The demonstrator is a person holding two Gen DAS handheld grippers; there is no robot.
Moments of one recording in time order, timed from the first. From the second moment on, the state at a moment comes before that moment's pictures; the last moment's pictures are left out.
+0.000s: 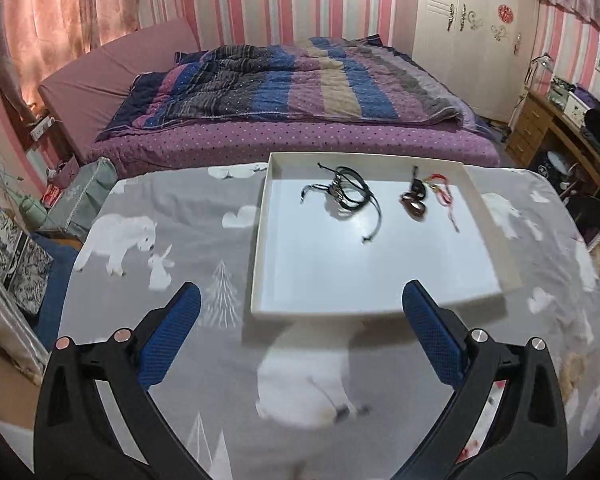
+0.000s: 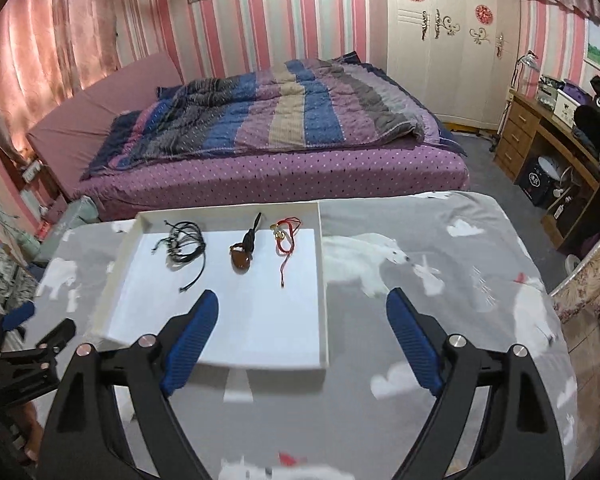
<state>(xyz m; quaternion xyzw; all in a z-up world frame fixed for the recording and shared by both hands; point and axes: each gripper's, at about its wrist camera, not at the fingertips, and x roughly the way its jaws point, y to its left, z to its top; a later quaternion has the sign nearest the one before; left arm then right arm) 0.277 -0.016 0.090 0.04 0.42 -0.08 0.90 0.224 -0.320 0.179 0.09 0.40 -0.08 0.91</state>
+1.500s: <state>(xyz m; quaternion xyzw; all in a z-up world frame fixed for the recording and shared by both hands) 0.129 -0.057 0.055 0.06 0.43 -0.15 0.89 0.056 -0.358 0.138 0.06 0.41 -0.09 0.91</state>
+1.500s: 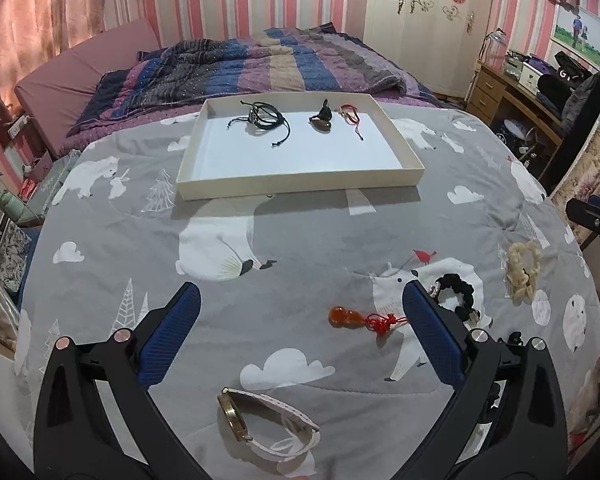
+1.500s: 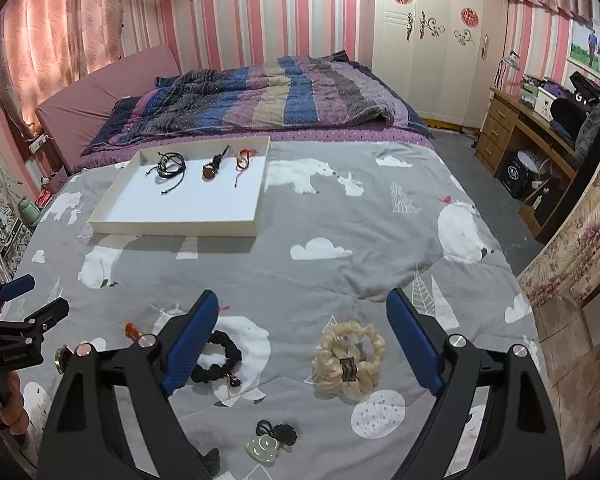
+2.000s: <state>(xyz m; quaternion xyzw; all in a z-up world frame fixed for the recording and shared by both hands) 0.130 -0.070 0.032 0.06 0.44 -0.16 0.88 0.066 -0.353 0.102 0.07 0.44 -0.08 0.89</state>
